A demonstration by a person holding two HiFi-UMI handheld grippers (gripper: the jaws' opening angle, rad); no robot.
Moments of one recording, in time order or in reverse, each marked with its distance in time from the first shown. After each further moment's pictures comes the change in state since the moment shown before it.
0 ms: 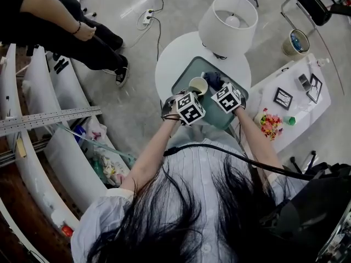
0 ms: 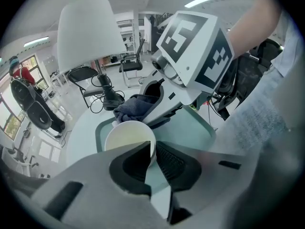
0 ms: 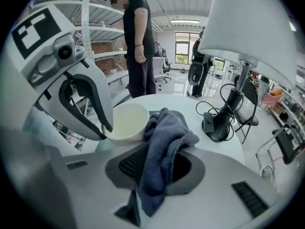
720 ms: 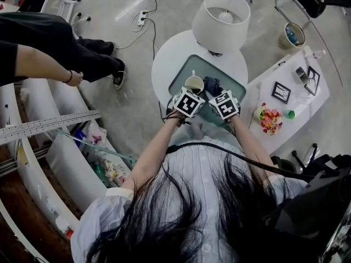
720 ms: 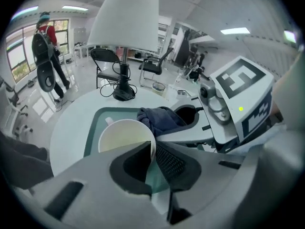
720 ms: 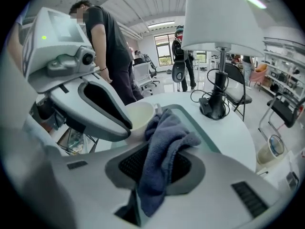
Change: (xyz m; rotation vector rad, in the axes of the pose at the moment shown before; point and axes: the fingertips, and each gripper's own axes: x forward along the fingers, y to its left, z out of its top) left arm 0.004 0.007 0.007 -0.397 -0.084 -0.033; right arm -0.008 0.028 -0.023 0.270 -0.063 -0.023
